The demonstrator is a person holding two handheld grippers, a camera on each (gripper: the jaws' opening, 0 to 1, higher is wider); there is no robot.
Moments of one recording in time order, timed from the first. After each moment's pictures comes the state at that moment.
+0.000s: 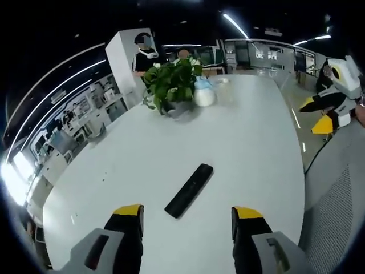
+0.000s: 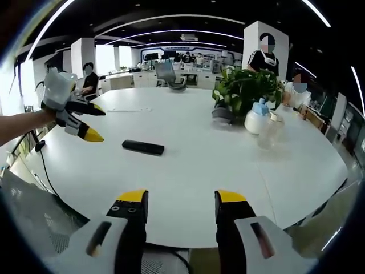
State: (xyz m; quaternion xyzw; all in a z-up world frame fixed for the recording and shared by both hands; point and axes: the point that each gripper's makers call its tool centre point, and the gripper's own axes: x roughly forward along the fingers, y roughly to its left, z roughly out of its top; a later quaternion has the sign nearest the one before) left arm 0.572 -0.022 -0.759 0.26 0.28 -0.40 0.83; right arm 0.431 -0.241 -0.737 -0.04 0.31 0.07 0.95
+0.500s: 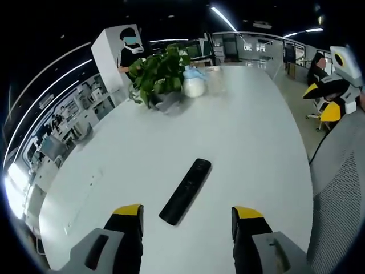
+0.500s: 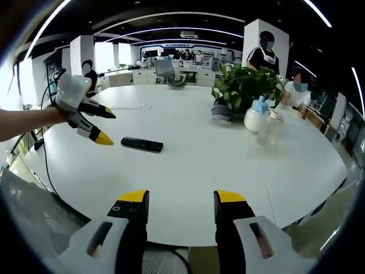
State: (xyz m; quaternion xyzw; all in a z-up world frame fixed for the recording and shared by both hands) left arm 0.594 -0.035 -0.791 0.29 0.29 -0.43 0.81; right arm 0.430 -0.243 -0.740 -0.04 0.32 0.07 0.95
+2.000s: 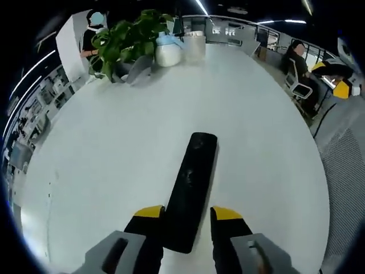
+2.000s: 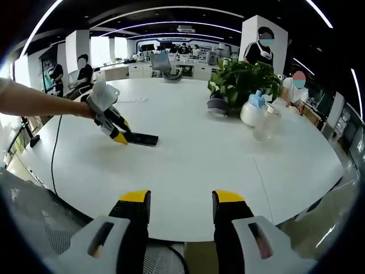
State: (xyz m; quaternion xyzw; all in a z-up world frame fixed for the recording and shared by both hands) left arm 0.628 -0.059 -0.871 0.29 0.38 -0.53 0.70; right arm 0.428 -0.248 -0.748 -0.05 0.34 0.06 0.94
